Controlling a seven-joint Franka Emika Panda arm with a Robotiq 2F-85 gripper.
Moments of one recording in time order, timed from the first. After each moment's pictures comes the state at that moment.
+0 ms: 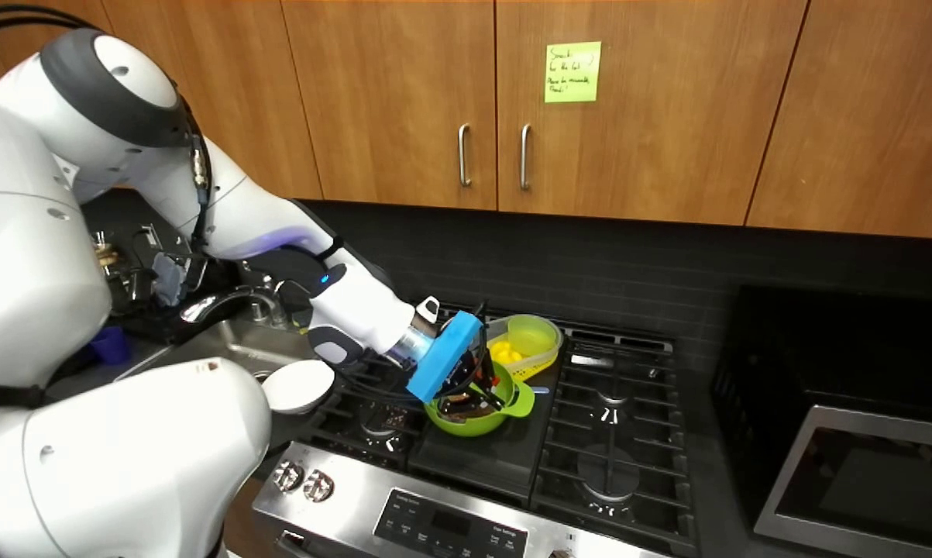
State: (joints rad) arm 1.03 0.71 -0.79 -2.45 1.98 3.45 -2.60
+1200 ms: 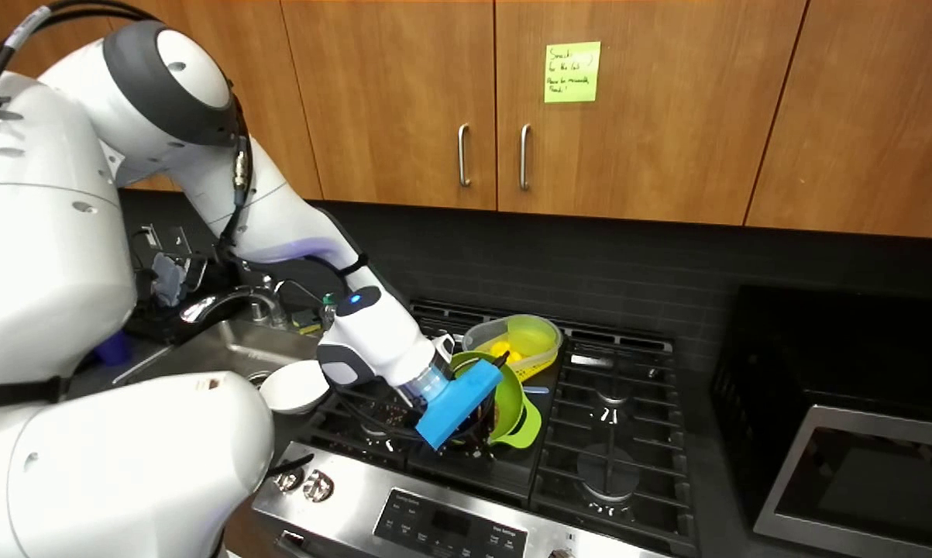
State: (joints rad) arm 0.79 0.64 -0.63 -2.52 1.89 3.32 -2.60
